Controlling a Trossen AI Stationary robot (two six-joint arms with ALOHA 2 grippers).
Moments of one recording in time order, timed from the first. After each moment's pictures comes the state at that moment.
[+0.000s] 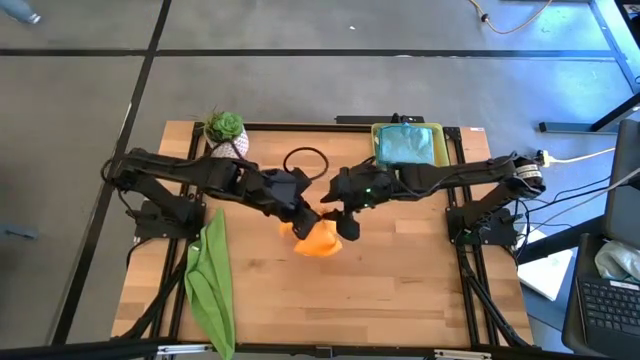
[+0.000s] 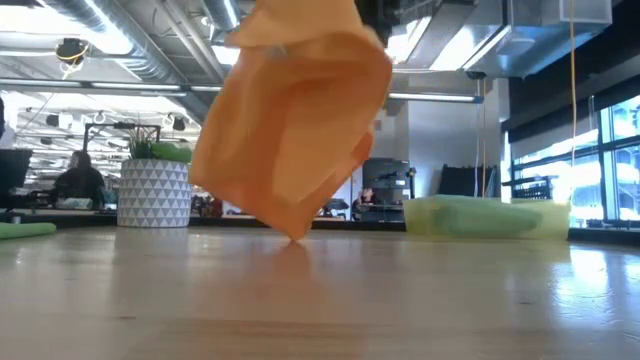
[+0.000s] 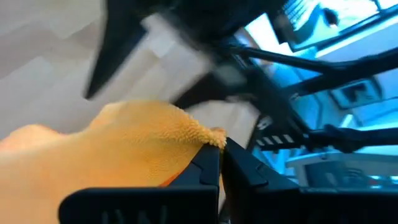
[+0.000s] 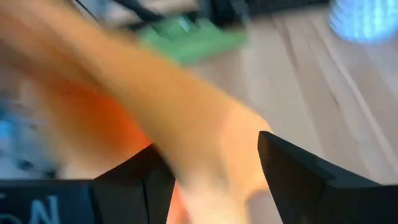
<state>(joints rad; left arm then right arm) -0.18 1.52 1.64 -0.77 -0.09 -0.96 0.06 1.57 1.34 -0.37 -0.03 0.22</state>
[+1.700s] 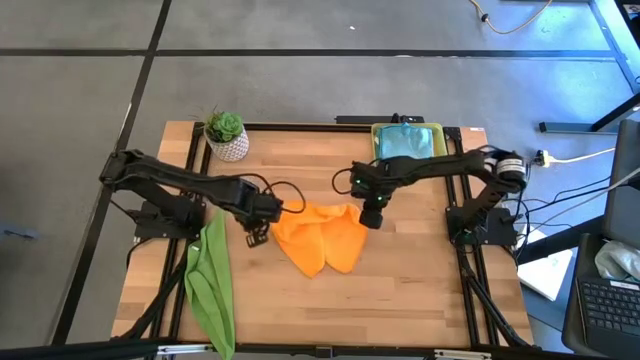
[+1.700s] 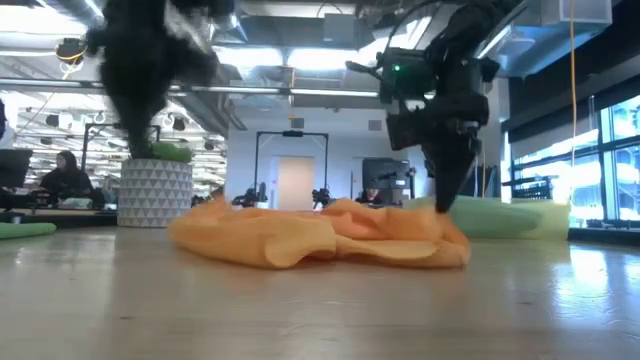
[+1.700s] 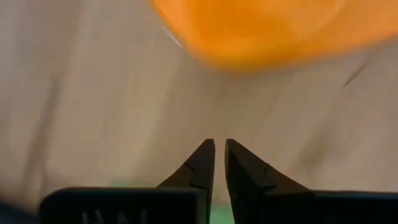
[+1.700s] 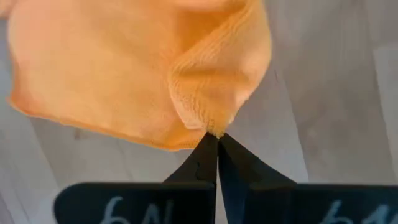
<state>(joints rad) -0.11 1.42 1.01 -1.08 -0.08 -0.54 -0.21 1.69 1.03 -0.70 -0.26 0.15</state>
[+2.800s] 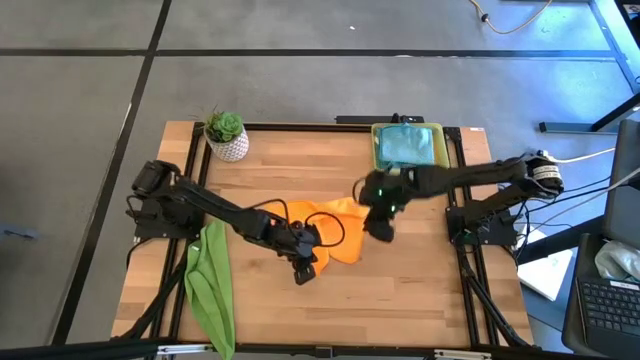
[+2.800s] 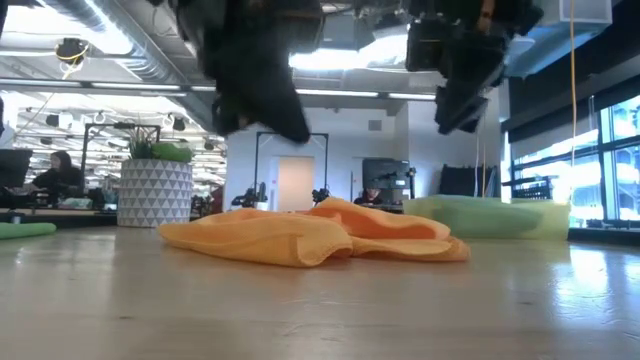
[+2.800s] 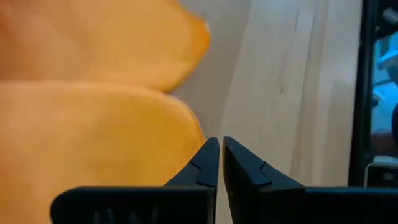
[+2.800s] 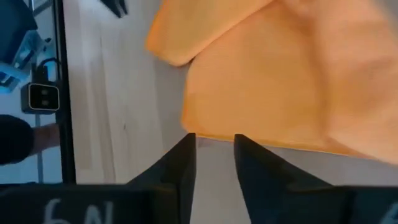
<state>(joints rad) -0.29 1.73 1.12 -0.28 -0.06 -0.68 -0.04 1.41 0.98 -0.59 -0.34 0.34</state>
